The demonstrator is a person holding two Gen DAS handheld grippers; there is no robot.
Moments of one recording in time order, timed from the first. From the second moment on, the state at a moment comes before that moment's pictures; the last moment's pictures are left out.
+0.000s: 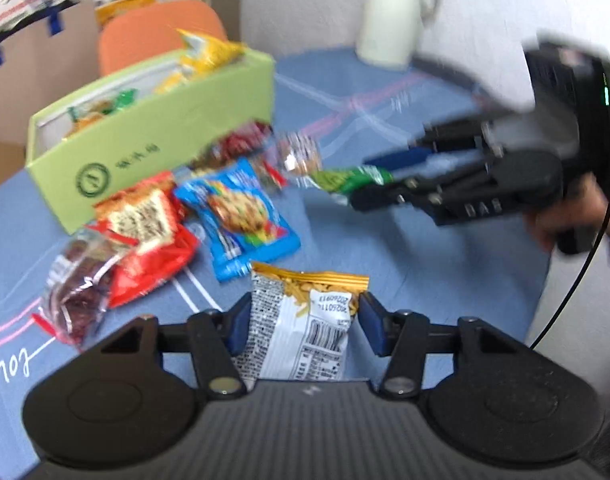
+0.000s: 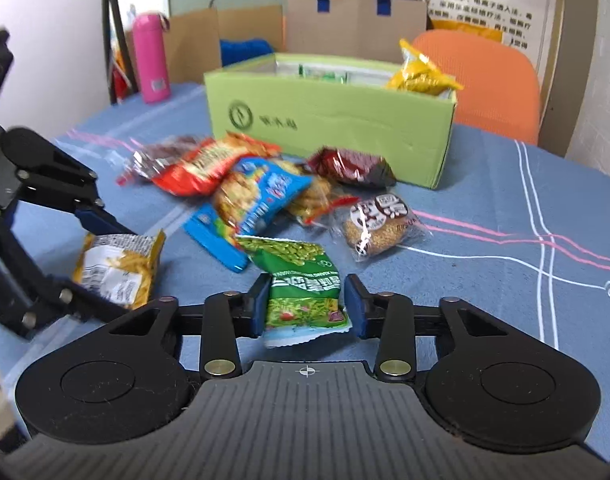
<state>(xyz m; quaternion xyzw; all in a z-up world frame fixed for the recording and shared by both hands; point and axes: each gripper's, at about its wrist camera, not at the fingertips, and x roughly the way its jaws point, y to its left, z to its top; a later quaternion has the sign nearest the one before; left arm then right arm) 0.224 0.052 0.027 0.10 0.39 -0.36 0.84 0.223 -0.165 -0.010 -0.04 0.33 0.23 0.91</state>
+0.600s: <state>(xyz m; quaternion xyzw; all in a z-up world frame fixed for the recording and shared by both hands) 0.451 0.060 0.091 -0.03 0.33 -0.19 0.92 0.430 -0.149 0.050 0.02 0.25 0.21 0.94</state>
